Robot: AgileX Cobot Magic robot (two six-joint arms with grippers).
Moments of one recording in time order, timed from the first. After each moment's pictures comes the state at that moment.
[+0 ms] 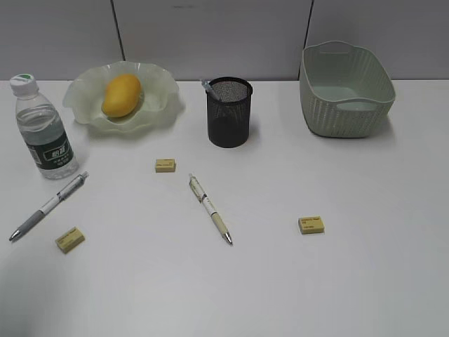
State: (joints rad) left arm -0.15 0.83 -0.61 -0.07 0.81 0.02; right arm 0.50 0.23 -0.51 -0.08 1.04 0.10
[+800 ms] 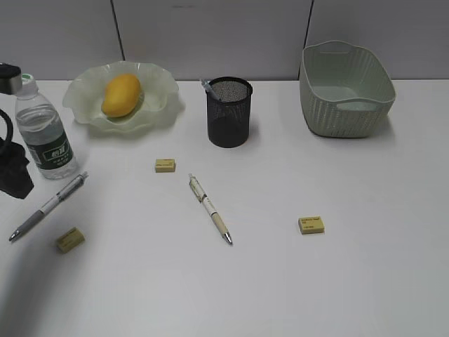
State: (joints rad) left arm -0.15 1.50 -0.95 -0.07 0.86 0.25; right arm 0.50 0.23 -0.51 -0.08 1.04 0.10
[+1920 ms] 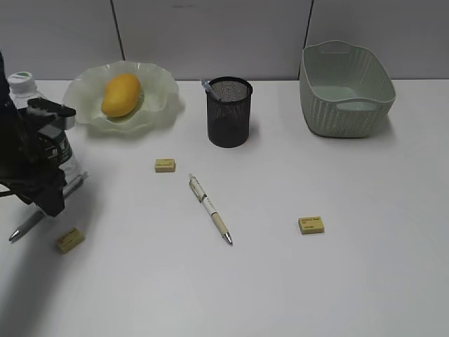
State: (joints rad) left arm -0.15 1.90 -1.14 -0.06 0.85 0.38; right arm 0.50 0.23 -0.51 -0.08 1.04 0.10
